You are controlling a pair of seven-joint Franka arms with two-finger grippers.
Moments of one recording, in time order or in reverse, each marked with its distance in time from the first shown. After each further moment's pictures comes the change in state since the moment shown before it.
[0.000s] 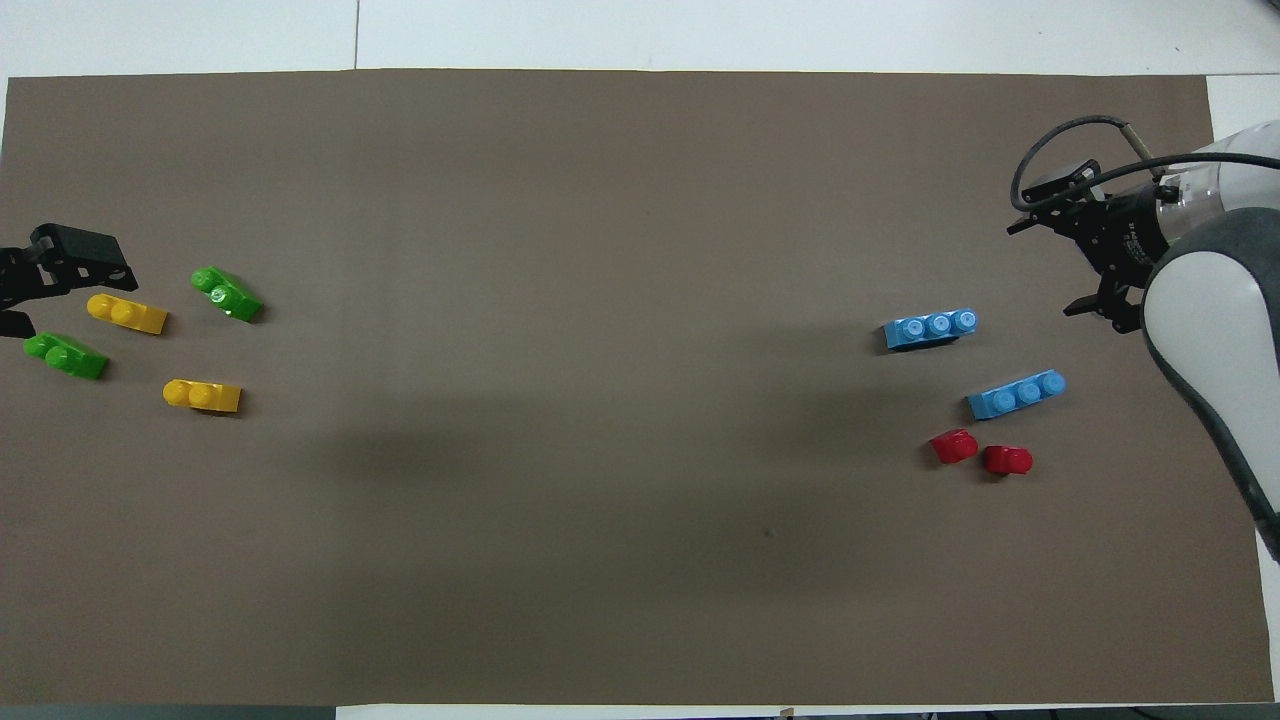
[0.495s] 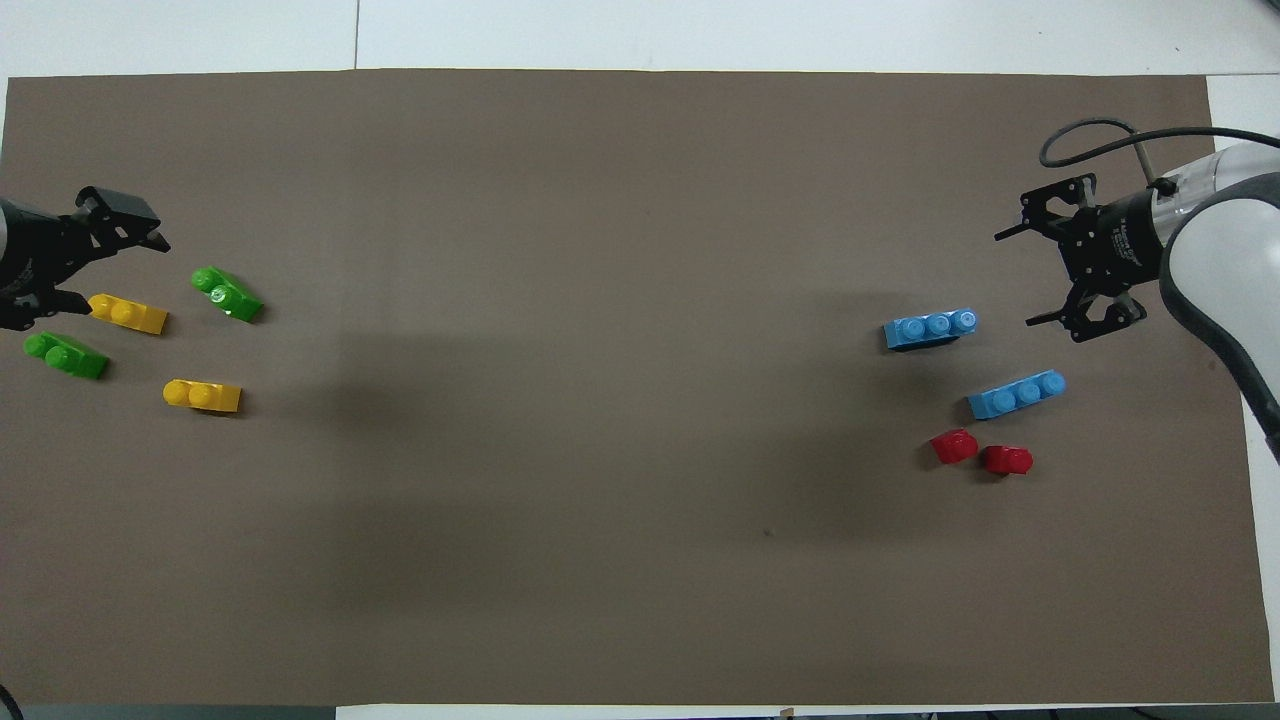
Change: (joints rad) left arm 0.011 0.139 0.001 -0.017 0.000 0.175 -0.213; right arm -0.074 0.103 -0.005 -0.040 0.189 0.030 0.064
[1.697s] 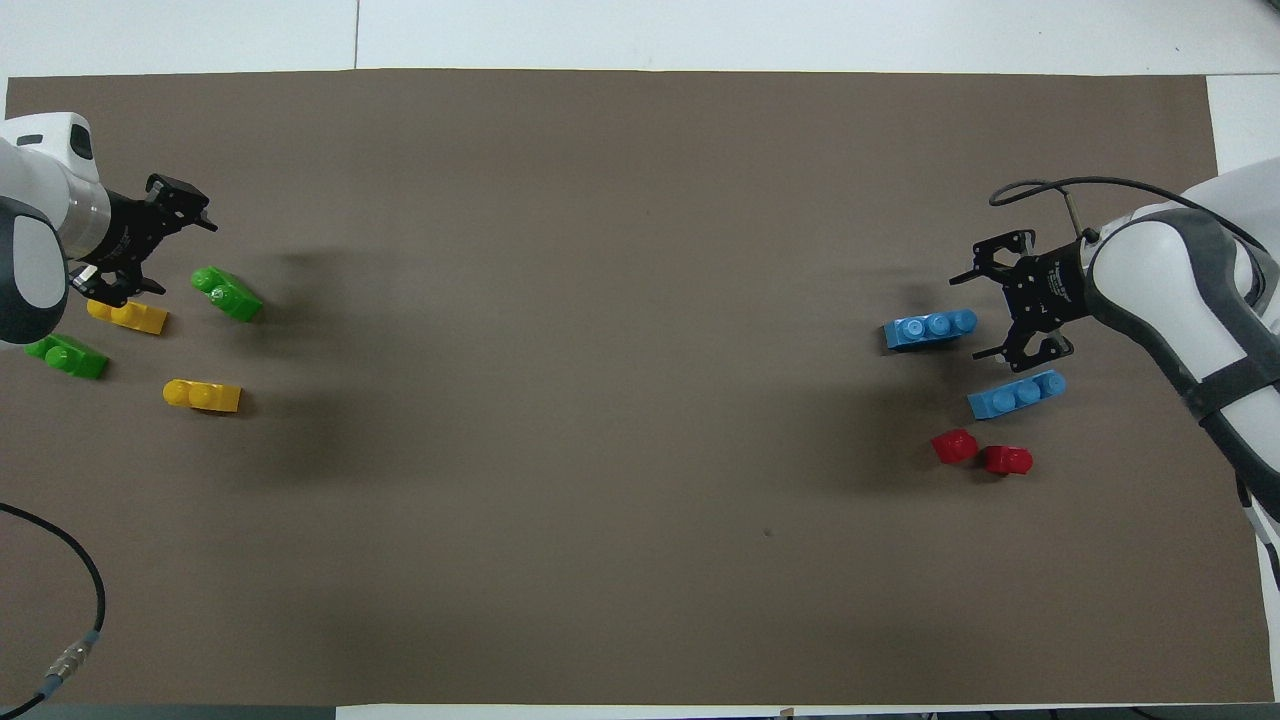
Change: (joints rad) left arm 0.050 0.353 0.005 0.098 -0.001 0.194 -0.144; right arm -0.024 0.119 0.005 -0.135 0.076 0.147 -0.036
